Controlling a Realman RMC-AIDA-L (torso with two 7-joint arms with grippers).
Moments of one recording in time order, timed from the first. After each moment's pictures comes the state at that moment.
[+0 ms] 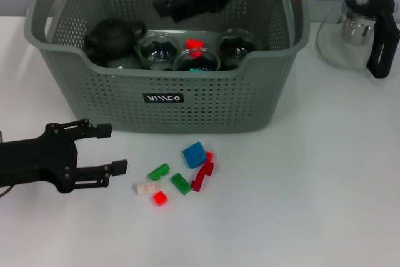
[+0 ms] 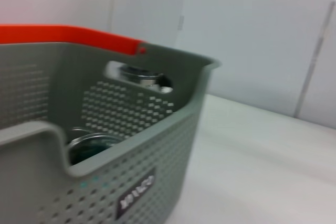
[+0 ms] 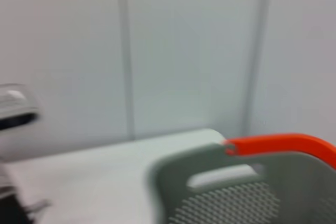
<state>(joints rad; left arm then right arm) -0.40 -2.11 0.38 0.83 2.23 1.81 -1.23 0.83 2.10 -1.25 -1.30 -2.06 -1.29 2.16</state>
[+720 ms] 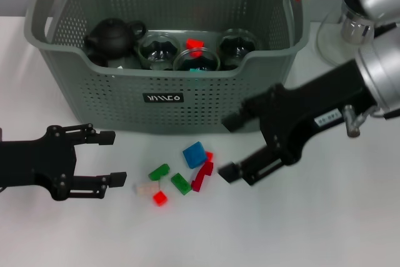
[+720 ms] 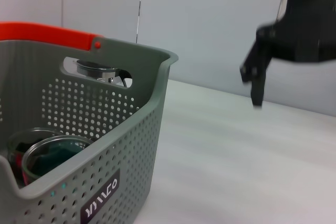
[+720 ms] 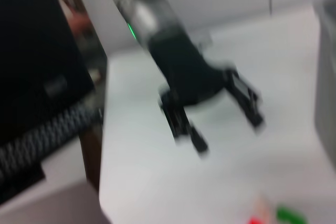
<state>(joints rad) -0.43 -2.10 0.39 0.89 2.28 1.91 -1.23 0.67 2.09 -1.24 -1.37 -2.07 -1.79 2.15</state>
